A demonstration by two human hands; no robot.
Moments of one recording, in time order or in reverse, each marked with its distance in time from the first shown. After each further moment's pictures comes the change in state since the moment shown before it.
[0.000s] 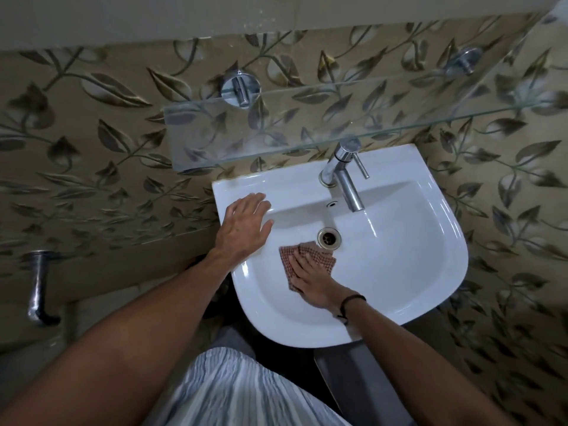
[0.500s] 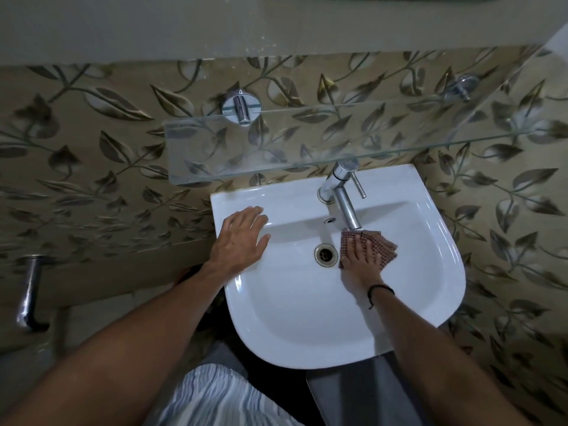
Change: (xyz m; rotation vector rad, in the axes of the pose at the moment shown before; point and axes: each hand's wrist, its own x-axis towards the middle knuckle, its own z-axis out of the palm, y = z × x) left_hand 0.000 -0.001 0.004 0.034 0.011 -0.009; right_hand -0.035 0.095 -0.033 0.186 -0.052 0.742
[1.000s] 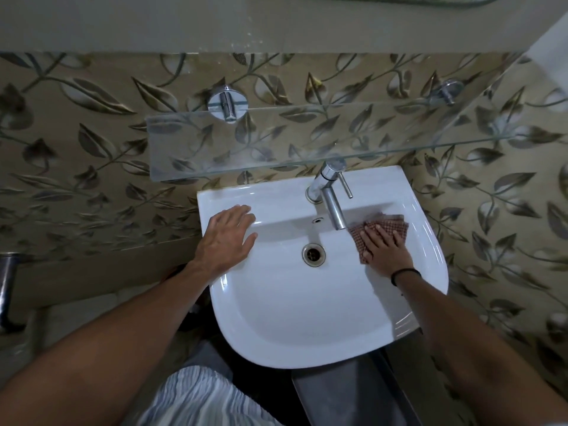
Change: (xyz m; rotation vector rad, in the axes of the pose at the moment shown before) left_hand -0.001 -0.001 0.003 0.009 0.014 0.003; right_hand 0.030 0.116 -0.028 -0.234 0.035 -0.038
